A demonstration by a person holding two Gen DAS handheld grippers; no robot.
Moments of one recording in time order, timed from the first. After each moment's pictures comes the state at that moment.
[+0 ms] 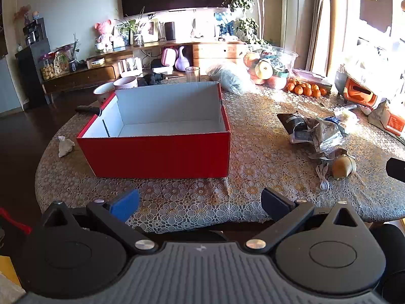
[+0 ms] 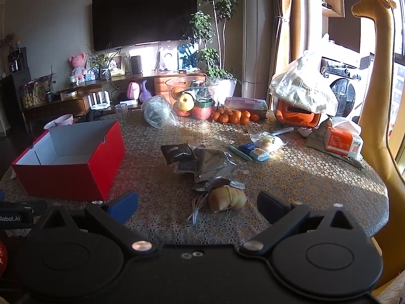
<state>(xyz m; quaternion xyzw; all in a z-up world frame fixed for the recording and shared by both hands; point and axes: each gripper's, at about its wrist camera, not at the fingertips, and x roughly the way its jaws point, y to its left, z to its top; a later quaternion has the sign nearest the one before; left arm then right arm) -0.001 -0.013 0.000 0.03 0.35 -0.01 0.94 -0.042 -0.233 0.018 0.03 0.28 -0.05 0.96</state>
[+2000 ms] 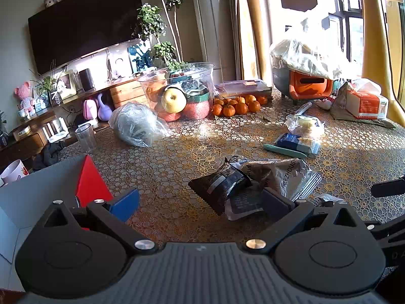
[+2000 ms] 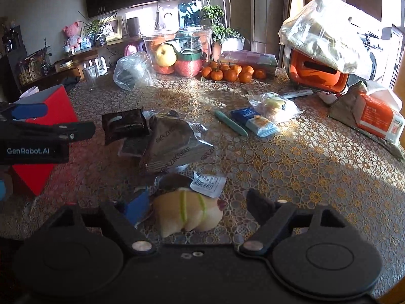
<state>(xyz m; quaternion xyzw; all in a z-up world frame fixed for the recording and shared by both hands) 0.175 -0.158 -0.056 0.13 0.26 -0.17 0.94 0.091 -0.327 -0.076 0.05 0.37 -0.01 0.93</state>
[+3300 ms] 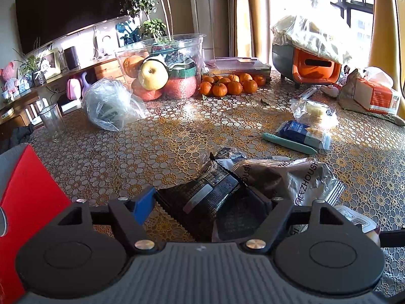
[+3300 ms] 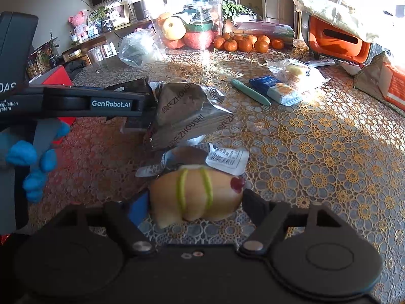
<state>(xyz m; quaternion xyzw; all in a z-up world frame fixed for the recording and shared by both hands) 0.241 -0.194 -0.096 0.11 0.31 -0.19 0.92 0.111 -0.327 -0.109 0.08 0.41 0.02 0.91</state>
